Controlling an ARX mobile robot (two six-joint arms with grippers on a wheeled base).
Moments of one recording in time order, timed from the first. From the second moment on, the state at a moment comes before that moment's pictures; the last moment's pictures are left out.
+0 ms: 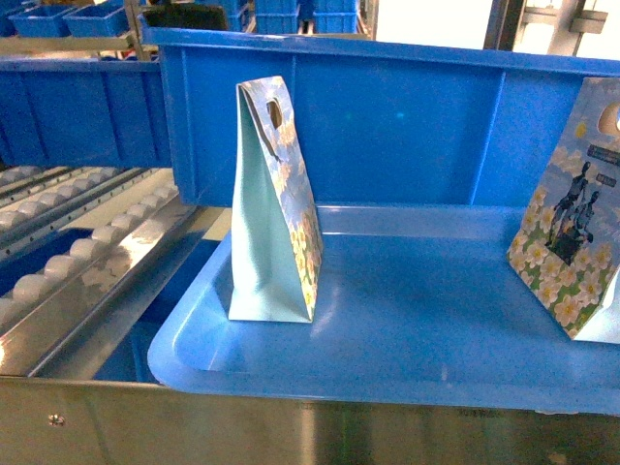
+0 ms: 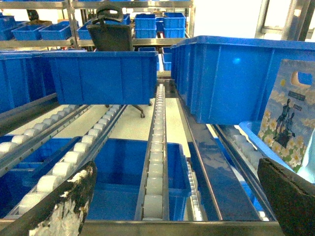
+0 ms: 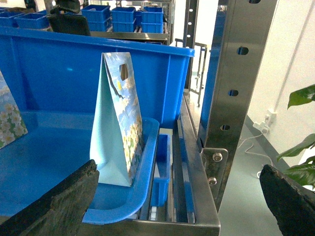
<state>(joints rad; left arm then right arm) 0.00 0.01 0.02 0.00 0.00 0.00 0.00 0.00 0.01 0.00 0.00 0.00</state>
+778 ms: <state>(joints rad) -0.07 0.08 0.02 0.09 -0.01 0.00 0.07 0.01 0.02 0.03 0.05 0.00</state>
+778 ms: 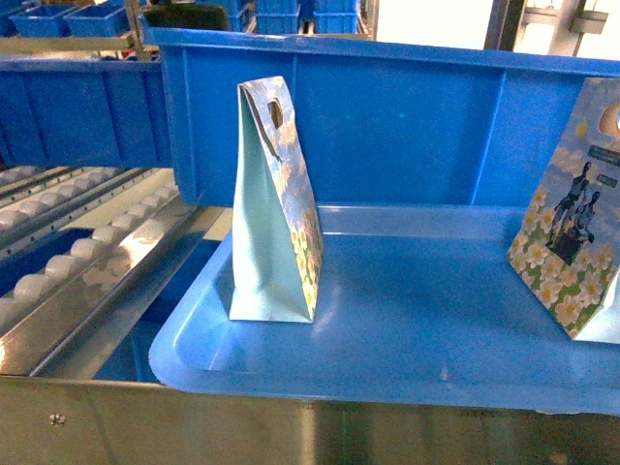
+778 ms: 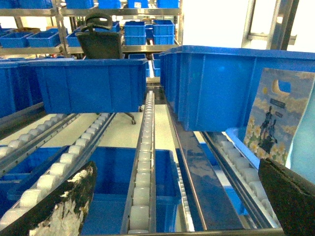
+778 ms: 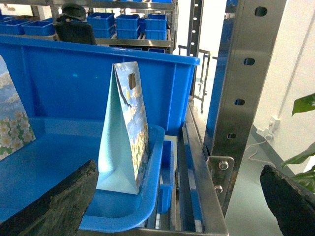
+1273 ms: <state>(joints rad) -0.24 0.74 0.27 0.58 -0.08 -0.03 0.24 0.59 0.25 0.41 0.17 0.00</state>
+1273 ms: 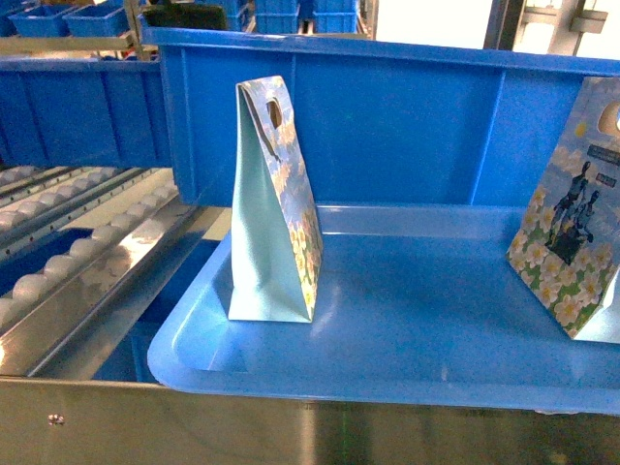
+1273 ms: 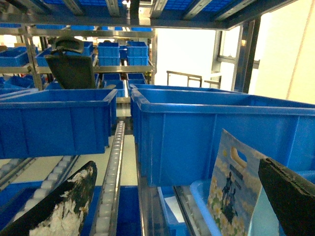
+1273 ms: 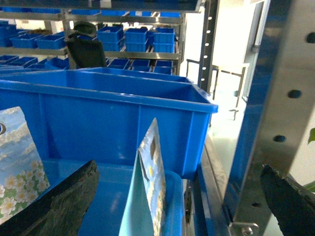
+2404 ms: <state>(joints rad) -0.33 1.30 0.79 0.42 -0.01 -0.15 0.20 1.35 0.72 0.20 0.09 0.09</state>
